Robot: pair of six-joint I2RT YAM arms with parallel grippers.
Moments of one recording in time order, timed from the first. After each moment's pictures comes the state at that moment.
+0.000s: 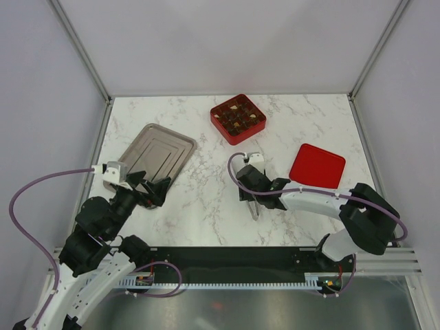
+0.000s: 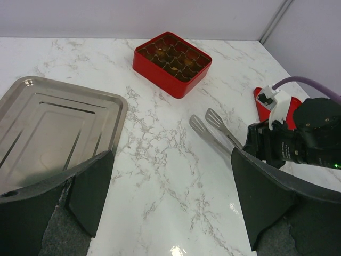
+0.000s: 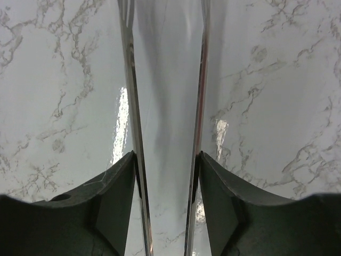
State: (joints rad) left arm -0.60 0.25 0.73 -0.52 -0.20 -0.27; right arm 0.89 1.47 0.79 -0.22 0.40 0.61
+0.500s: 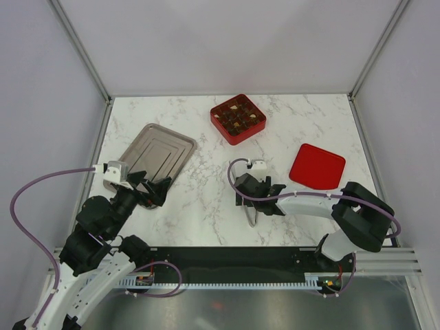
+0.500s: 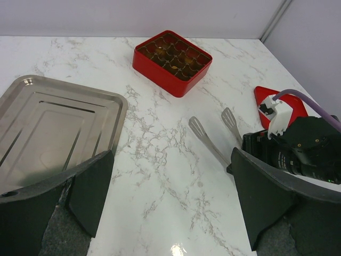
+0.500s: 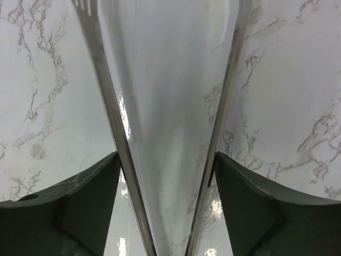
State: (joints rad) left arm -0.60 0.26 0.73 -0.52 -0.20 -0.27; right arm 0.96 1.53 0.73 -0.18 0.49 0.78
